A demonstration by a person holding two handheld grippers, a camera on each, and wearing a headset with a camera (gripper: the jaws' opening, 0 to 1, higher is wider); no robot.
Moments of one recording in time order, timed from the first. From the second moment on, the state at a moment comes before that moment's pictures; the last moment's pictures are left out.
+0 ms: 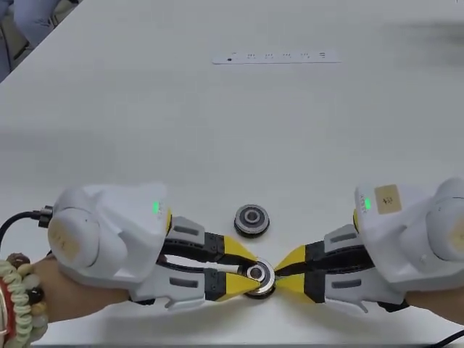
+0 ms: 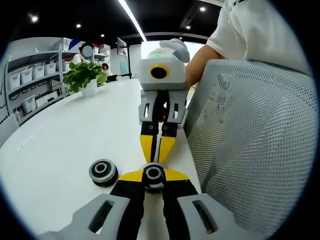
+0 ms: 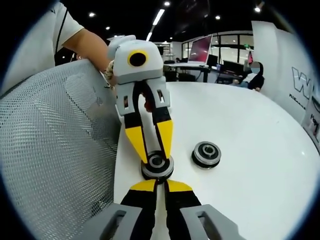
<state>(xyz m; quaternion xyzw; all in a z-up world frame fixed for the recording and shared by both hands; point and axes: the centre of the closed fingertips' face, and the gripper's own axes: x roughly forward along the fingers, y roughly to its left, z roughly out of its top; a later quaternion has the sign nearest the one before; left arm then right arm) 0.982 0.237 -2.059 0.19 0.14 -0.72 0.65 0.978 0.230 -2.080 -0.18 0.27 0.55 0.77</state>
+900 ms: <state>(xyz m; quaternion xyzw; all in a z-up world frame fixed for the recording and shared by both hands) 0.984 0.237 -2.059 0.19 0.14 -0.72 0.65 0.985 0.227 -2.082 -0.10 0.33 0.50 0.79</state>
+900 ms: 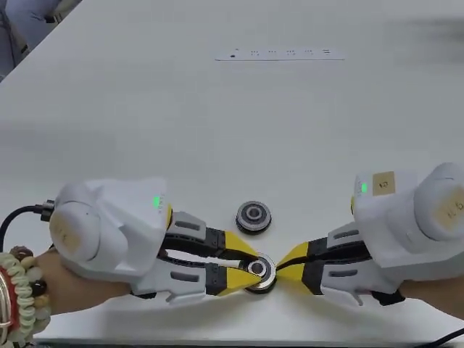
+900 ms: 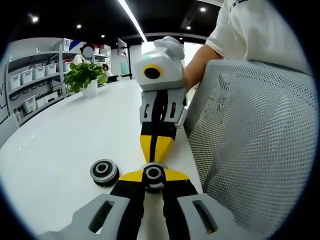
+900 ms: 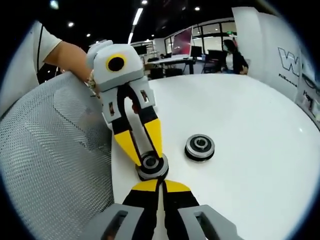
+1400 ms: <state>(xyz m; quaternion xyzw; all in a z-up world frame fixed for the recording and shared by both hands) 0.985 0.237 -2.059 0.19 0.14 -0.72 0.65 0.992 0.222 -2.071 0.13 0.39 0.45 0.79</state>
